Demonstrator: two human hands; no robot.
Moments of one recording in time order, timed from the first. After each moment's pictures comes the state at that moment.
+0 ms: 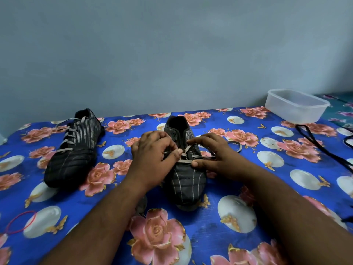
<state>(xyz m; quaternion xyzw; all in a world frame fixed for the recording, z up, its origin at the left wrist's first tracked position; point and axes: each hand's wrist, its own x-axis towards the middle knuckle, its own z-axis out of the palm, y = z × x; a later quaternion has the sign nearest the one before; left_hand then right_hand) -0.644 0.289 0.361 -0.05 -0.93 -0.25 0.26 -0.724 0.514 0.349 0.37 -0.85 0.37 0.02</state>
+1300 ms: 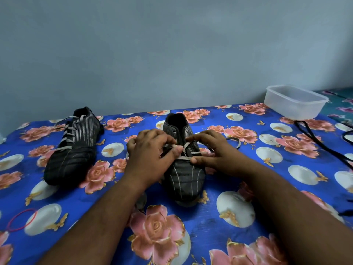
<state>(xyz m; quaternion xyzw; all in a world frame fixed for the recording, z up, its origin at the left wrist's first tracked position) -0.642 0.288 0.365 -0.03 -0.94 -0.24 0.26 -0.723 0.515 0.349 0.37 -0.85 0.37 0.01</state>
